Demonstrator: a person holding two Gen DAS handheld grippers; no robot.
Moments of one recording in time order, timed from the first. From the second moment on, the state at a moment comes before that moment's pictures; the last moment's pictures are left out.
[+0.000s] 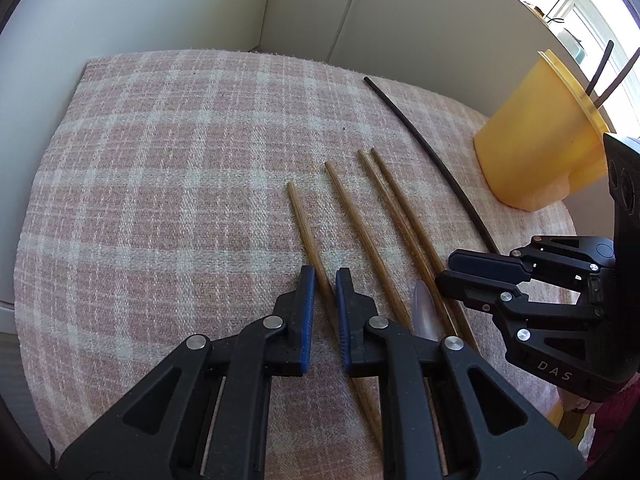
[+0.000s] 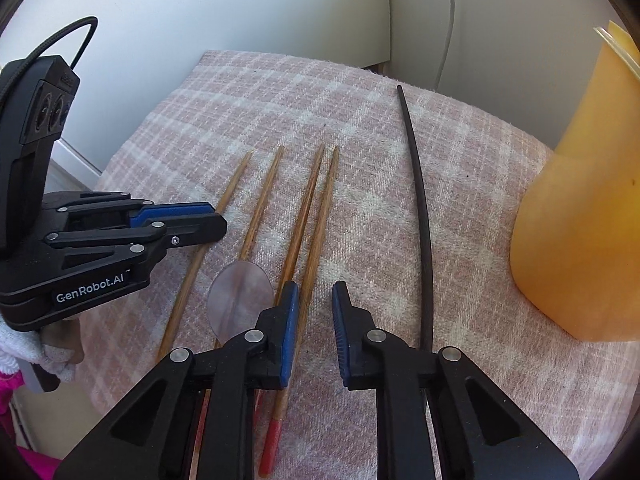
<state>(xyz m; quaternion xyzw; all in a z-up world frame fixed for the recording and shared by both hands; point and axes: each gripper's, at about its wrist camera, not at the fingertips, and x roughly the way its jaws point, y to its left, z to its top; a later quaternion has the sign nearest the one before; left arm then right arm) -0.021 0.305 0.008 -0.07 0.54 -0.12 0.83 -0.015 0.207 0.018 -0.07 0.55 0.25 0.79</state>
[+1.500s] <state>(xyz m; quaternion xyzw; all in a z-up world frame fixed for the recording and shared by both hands) -0.074 0.424 0.046 -0.06 0.59 -0.12 0.79 -0.041 0.178 0.075 -0.04 0.47 0.26 0.84</state>
